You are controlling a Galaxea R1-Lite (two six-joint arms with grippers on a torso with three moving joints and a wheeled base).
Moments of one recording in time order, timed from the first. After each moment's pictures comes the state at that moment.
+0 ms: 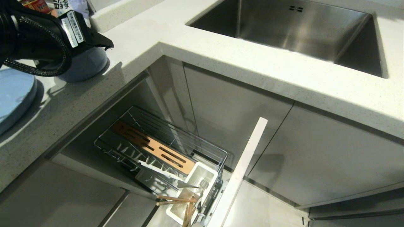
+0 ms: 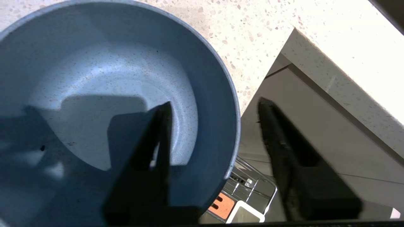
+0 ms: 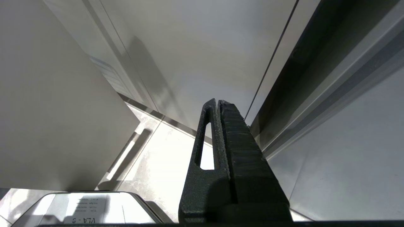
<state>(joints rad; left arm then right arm) -0.37 1.47 -1.70 0.47 0.25 -0.29 0.00 0.00 0.00 0.00 -0.02 0.02</state>
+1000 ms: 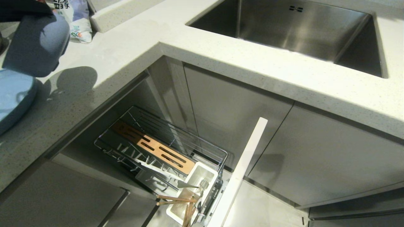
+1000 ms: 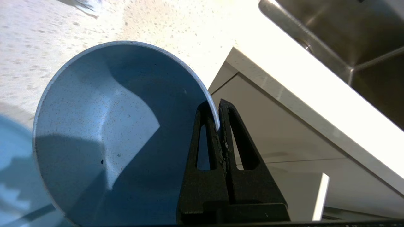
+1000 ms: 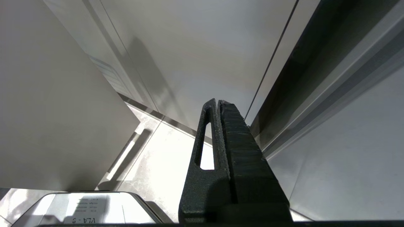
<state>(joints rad) -0.46 1.29 -1.78 0.60 0.26 -0.29 0.00 0.00 0.00 0.00 -0.02 0.02</state>
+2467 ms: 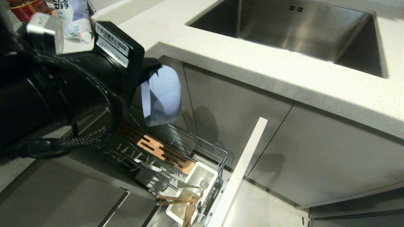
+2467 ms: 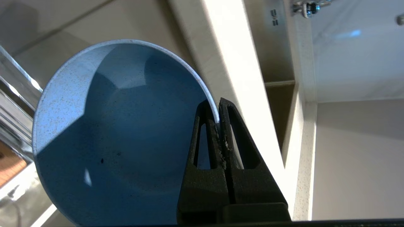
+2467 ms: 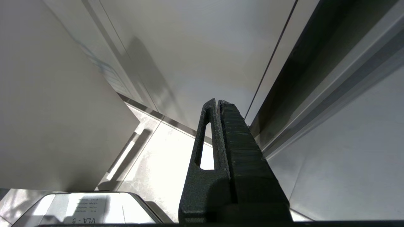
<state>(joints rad) -0.93 1.34 -1.09 -0.27 0.55 -0.92 0.00 0.00 0.00 0.00 -0.02 0.02</state>
